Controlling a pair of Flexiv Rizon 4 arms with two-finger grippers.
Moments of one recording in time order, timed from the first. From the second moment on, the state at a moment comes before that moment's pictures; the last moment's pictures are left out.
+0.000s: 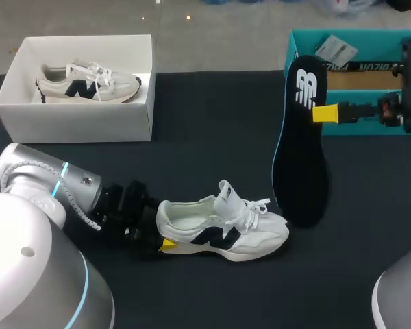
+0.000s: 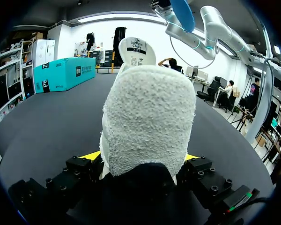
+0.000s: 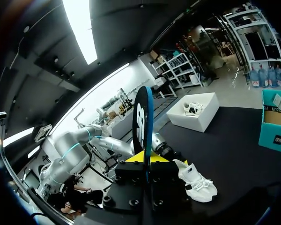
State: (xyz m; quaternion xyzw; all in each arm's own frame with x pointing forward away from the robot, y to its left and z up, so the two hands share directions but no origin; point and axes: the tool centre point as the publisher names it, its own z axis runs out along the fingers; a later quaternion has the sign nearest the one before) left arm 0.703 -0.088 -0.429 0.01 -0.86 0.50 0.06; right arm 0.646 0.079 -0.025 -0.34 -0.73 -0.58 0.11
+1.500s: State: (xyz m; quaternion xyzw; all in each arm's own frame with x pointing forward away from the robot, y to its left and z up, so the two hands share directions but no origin) left arm 0.703 -0.088 -0.429 0.01 -0.86 0.50 0.06; right arm 0.616 0.084 -0.029 -0.34 -0.76 -0.54 0.12
